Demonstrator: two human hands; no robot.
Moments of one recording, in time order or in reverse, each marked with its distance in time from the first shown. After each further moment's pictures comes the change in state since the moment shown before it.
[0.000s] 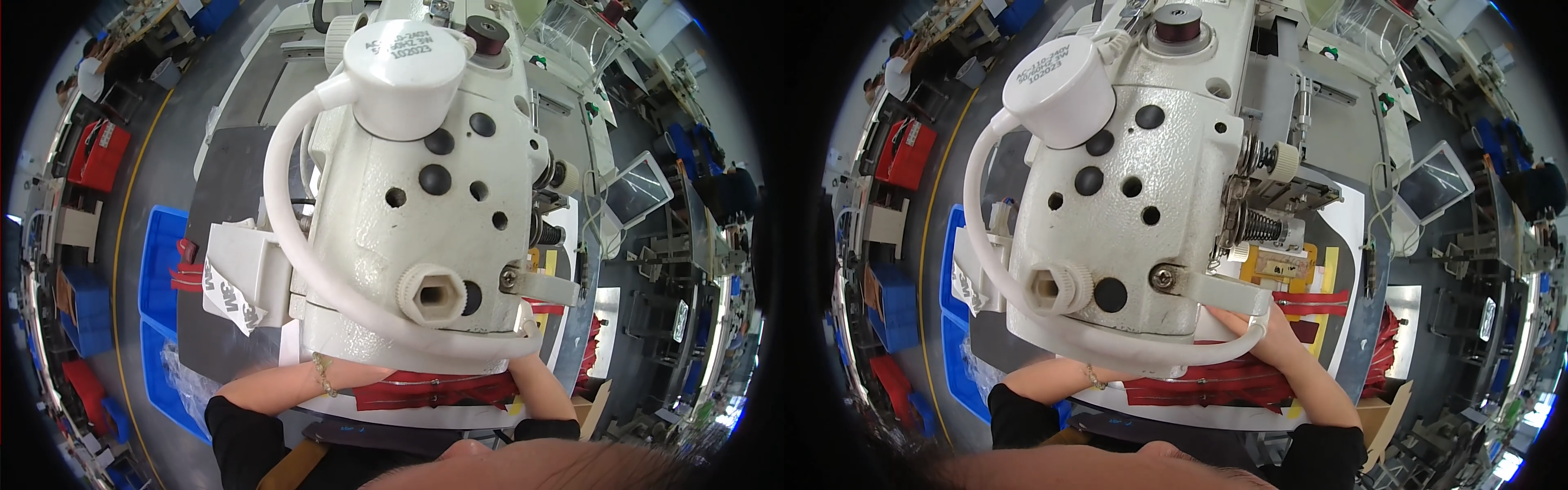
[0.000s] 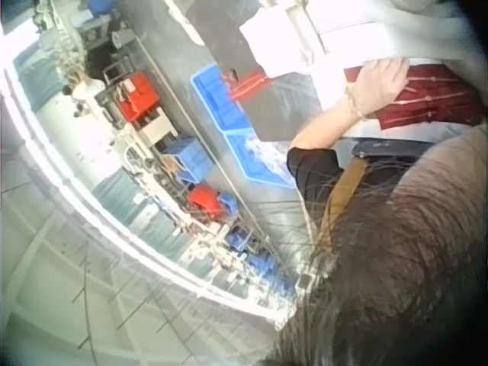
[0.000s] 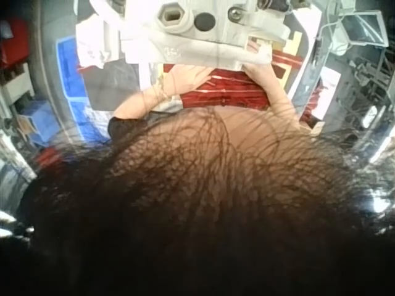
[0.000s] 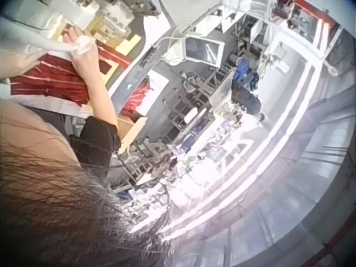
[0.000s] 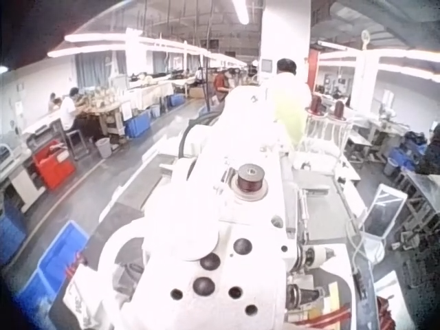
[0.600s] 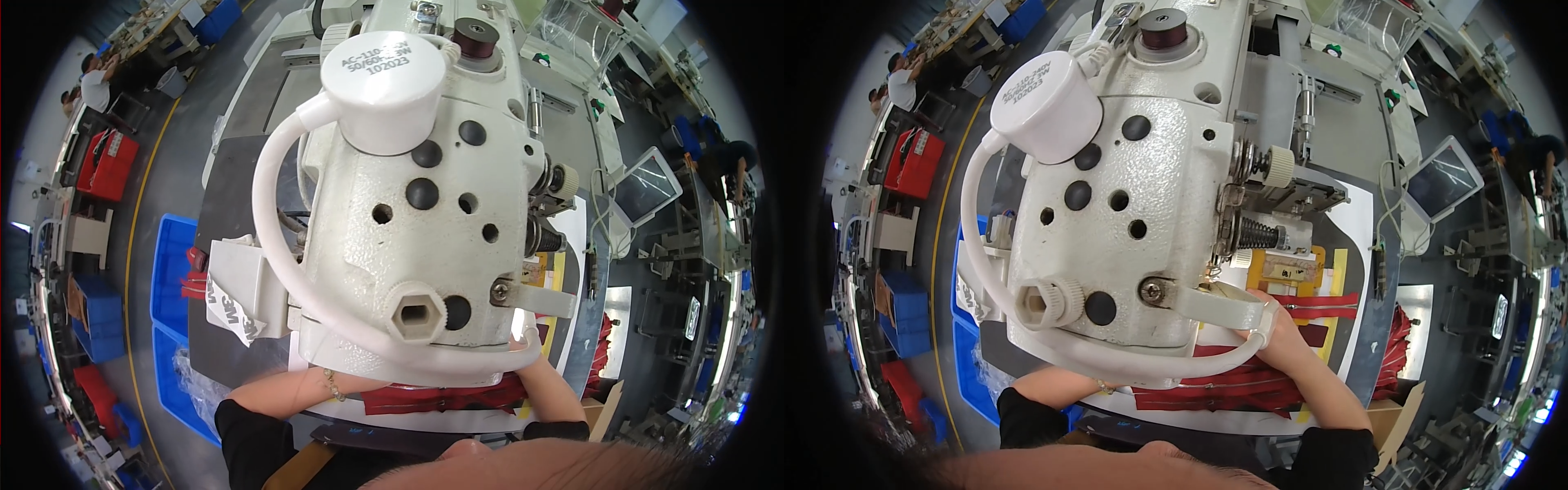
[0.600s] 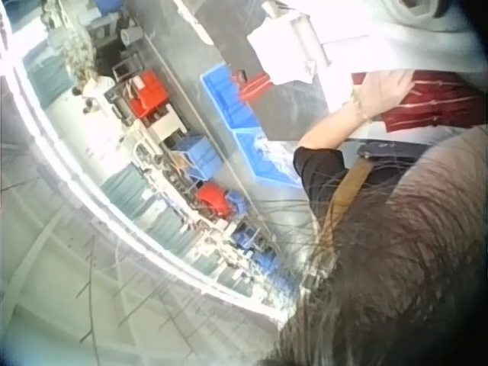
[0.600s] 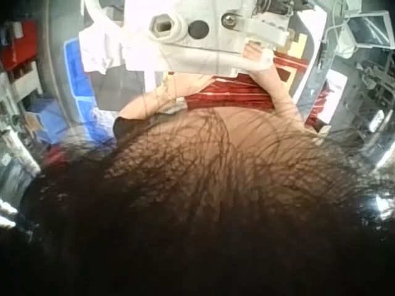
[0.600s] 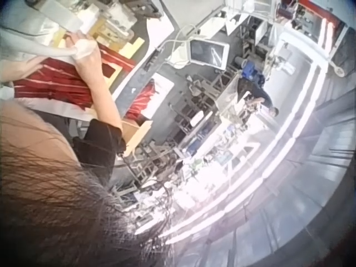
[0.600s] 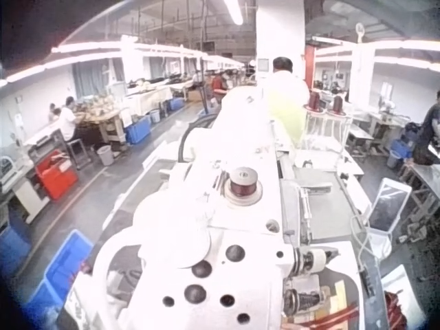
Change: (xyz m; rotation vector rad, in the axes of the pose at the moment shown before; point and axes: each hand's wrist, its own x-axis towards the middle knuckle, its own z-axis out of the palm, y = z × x) left_hand 0.007 0.008 -0.016 0.029 -0.080 -0.061; right_hand -0.043 0.020 0.026 0.318 0.000 0.397
